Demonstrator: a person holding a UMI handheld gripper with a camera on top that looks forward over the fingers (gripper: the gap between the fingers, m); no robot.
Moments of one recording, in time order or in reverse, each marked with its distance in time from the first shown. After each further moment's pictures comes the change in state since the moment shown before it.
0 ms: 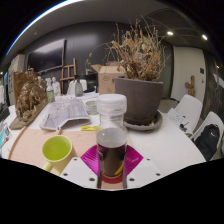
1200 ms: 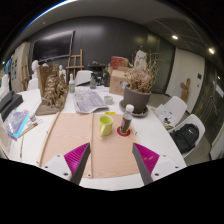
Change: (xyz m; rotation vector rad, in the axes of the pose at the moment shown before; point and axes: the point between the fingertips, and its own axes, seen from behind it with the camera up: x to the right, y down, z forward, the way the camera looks) arm -0.097 -0.011 -0.341 -0.151 0.062 -0.091
